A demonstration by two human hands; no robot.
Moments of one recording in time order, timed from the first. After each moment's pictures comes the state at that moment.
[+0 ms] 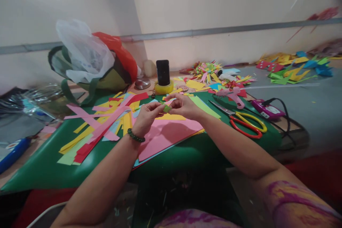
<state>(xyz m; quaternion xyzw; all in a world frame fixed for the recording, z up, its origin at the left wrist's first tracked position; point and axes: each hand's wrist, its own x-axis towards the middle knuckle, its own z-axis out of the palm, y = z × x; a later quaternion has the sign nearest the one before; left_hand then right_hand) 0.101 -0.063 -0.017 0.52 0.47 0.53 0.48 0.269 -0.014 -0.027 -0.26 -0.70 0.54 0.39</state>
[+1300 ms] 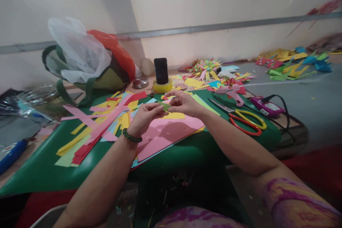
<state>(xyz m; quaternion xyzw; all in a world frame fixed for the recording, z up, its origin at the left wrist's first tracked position) 0.099 -0.069 -0.009 0.50 0.45 0.49 0.55 0.278 -0.017 -0.018 -0.23 -0.75 0.50 0.37</state>
